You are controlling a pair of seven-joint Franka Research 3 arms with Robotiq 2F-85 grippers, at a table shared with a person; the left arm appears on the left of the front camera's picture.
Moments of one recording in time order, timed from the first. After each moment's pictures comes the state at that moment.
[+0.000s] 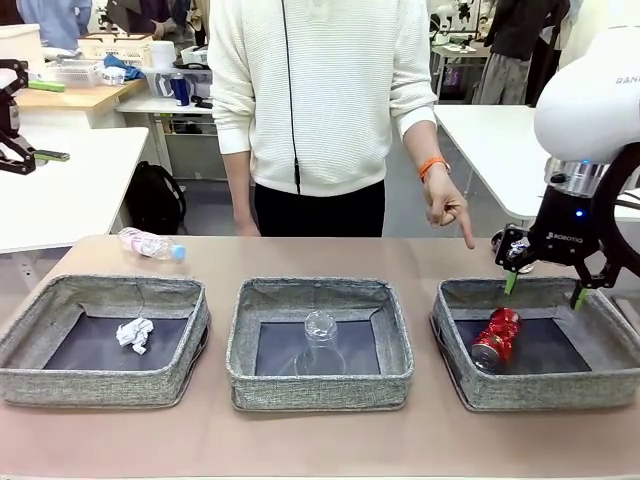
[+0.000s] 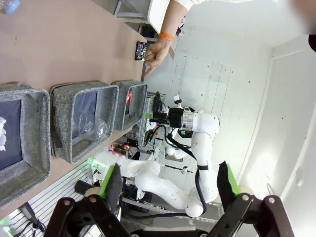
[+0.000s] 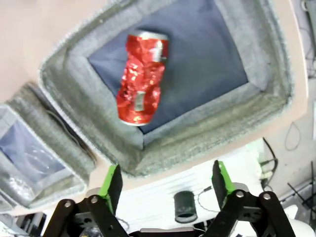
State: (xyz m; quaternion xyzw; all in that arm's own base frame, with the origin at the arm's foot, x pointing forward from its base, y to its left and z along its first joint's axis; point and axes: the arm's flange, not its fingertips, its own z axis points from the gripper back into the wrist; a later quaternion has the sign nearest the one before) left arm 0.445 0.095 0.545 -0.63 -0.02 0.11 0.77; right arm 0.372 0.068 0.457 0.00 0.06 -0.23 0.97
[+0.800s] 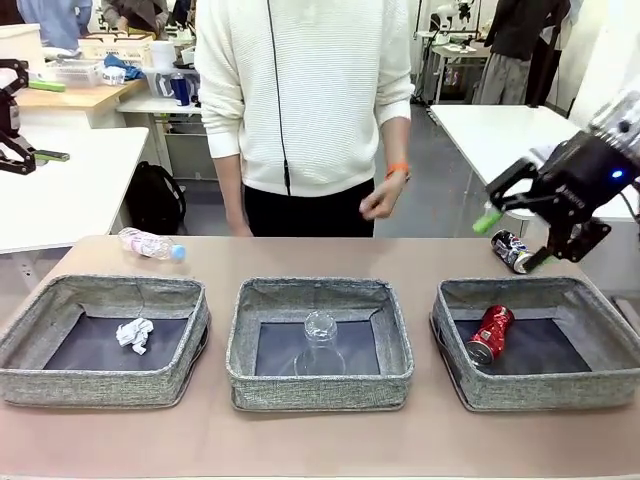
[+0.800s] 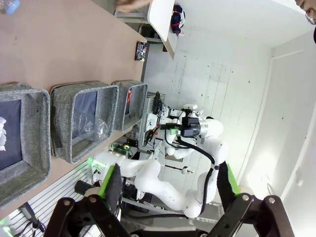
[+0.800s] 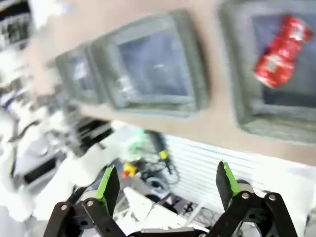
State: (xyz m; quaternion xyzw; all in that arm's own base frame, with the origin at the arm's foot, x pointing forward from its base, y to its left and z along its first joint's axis) left arm 0.445 0.095 0.545 -0.63 -0.02 0.11 0.77; right arm 0.346 0.057 0.525 0.36 0.04 -0.06 0.93
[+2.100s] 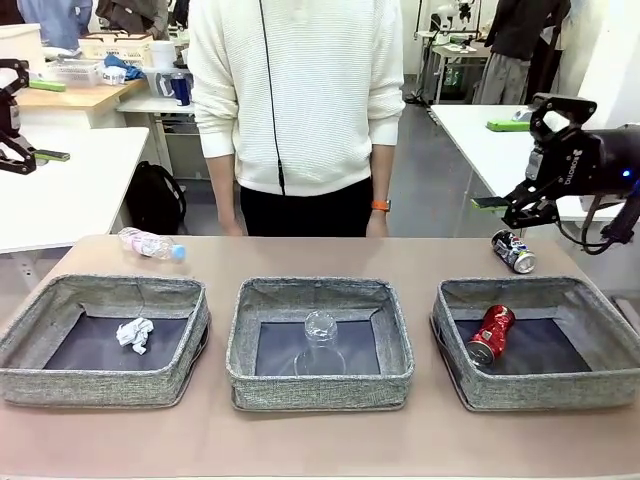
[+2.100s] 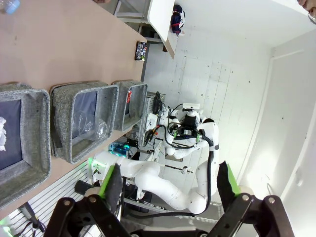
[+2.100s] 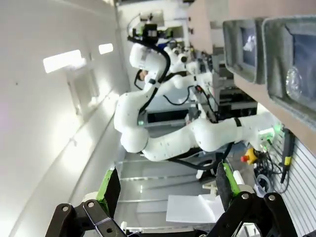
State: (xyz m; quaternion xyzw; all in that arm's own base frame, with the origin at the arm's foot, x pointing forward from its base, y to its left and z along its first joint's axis) left arm 0.445 0.095 0.545 -0.63 -0.02 0.11 0.77; right arm 0.355 0.055 0.502 0.70 0.06 0.00 0.71
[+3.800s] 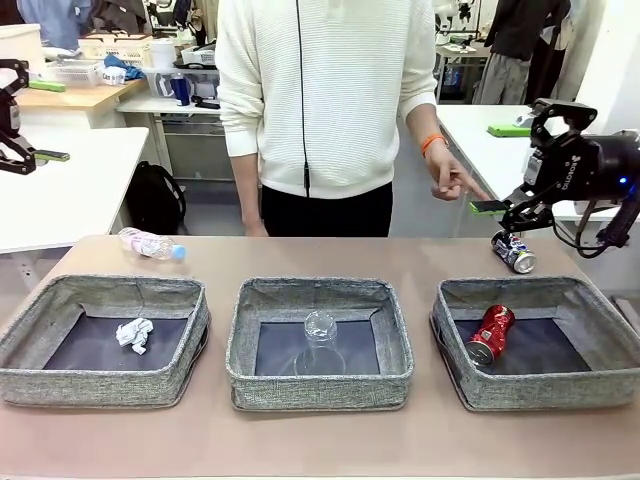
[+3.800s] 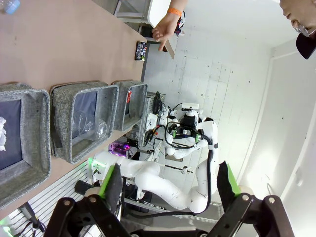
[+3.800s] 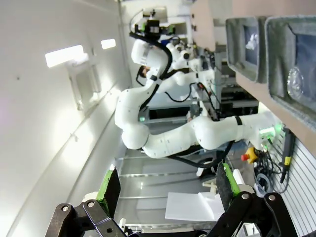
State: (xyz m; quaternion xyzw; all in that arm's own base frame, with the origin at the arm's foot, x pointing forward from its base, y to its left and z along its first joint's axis) left arm 0.445 0.095 0.545 -0.63 -0.02 0.11 0.77; right arm 0.356 0.054 0.497 0.71 0.07 0.01 0.70
